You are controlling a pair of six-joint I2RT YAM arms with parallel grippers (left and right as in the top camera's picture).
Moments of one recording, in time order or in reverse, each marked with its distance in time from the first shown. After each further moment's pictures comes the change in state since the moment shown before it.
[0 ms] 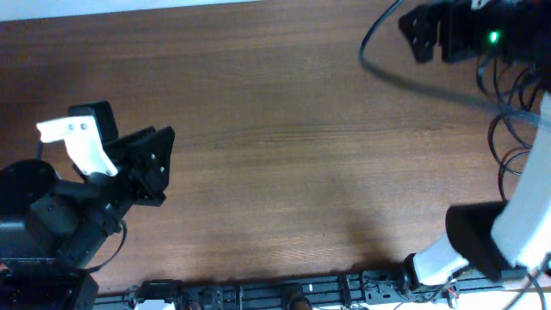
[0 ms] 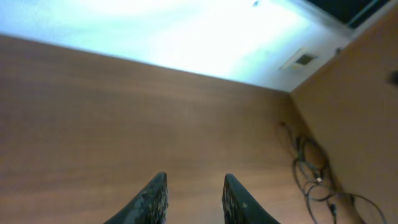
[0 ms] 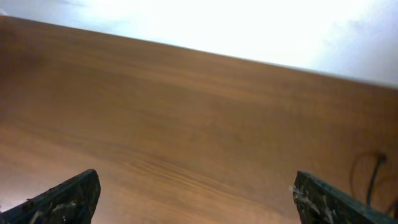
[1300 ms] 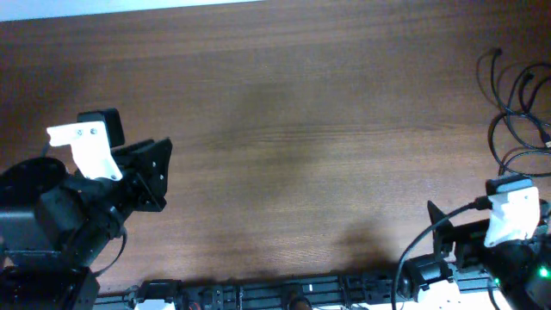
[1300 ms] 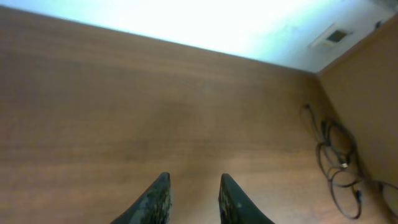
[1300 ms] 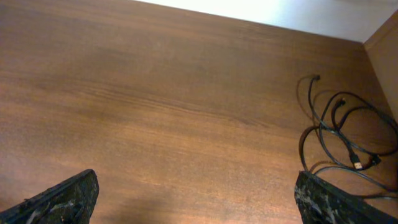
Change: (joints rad) left arm 0.000 0.006 0.000 -0.096 -0.045 0.061; right arm 0.148 -1.200 -1.353 0.269 0.359 0.077
